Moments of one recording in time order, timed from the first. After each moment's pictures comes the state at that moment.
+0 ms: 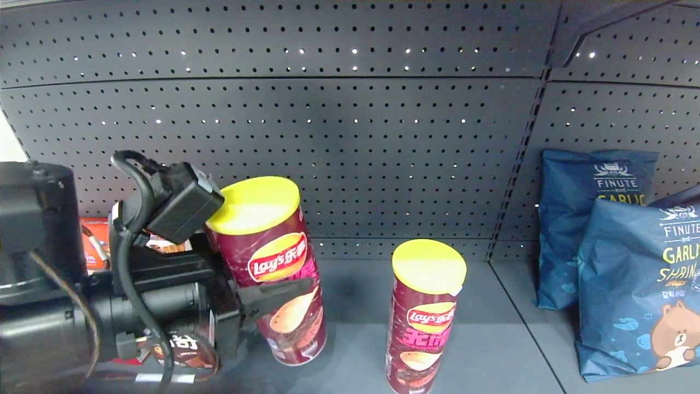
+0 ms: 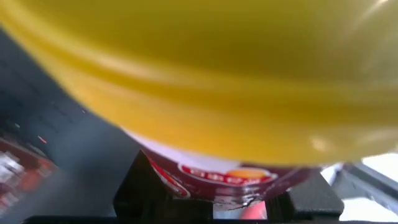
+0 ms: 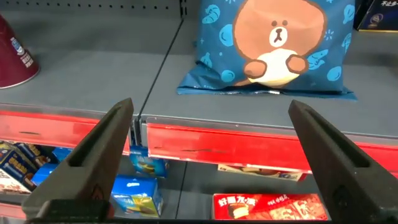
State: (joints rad) left arm -0.56 1.34 -0.70 -0.35 -0.30 0.10; right arm 0.10 0.10 0.00 0.00 0.01 0.01
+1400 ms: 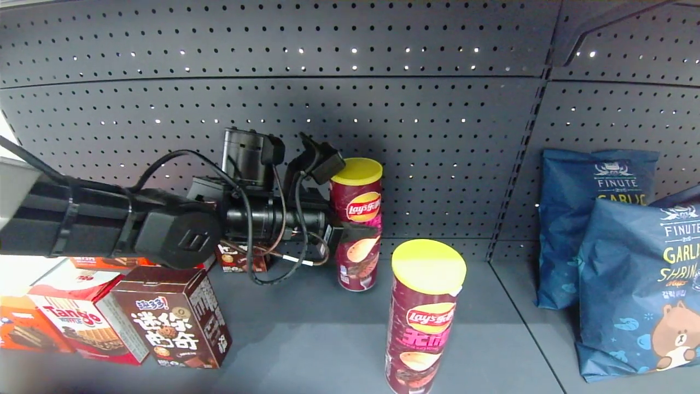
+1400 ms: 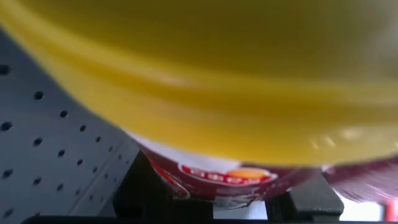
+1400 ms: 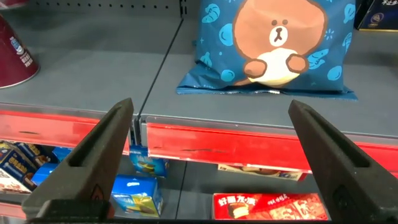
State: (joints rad) left arm -0.45 1.93 -1.24 -0.31 -0.59 0.25; right arm 0.09 0.10 0.00 0.00 0.01 0.01
